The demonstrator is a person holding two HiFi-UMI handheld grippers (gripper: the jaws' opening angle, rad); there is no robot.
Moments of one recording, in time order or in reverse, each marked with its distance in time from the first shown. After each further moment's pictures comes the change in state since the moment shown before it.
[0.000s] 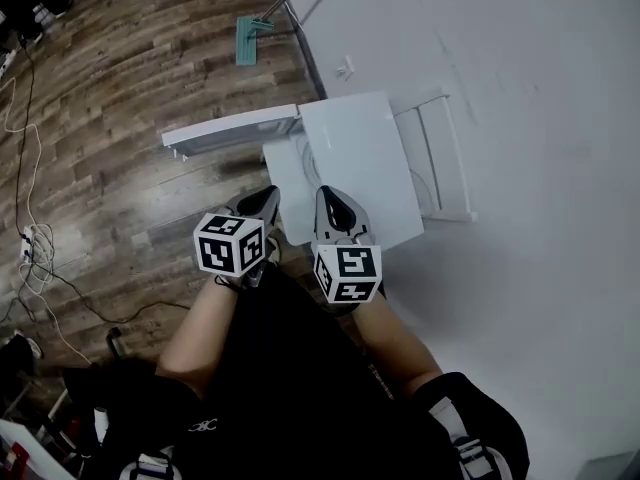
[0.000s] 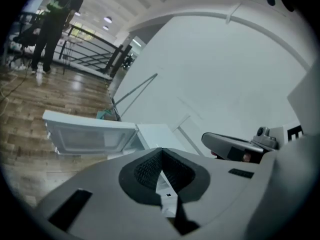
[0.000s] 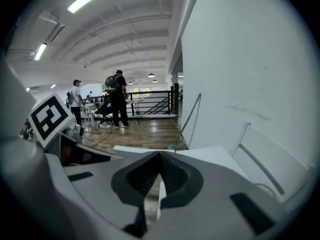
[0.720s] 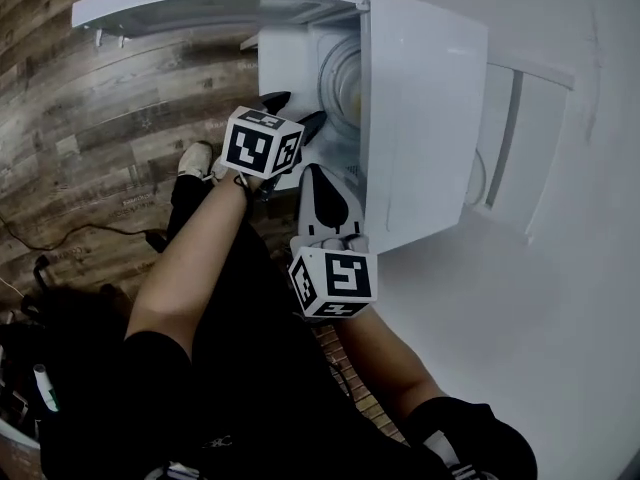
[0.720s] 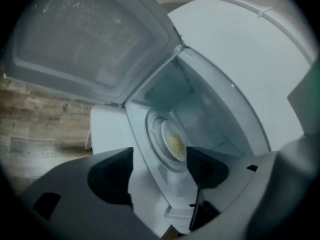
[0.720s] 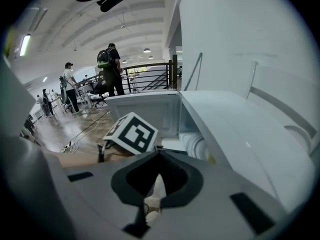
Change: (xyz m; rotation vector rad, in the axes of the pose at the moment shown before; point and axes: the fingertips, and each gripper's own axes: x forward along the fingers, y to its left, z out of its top) left arm 0.229 0.122 -0.179 -0.161 0.163 -0.087; right arm 0.088 0.017 -0.205 0.034 0.260 -0.008
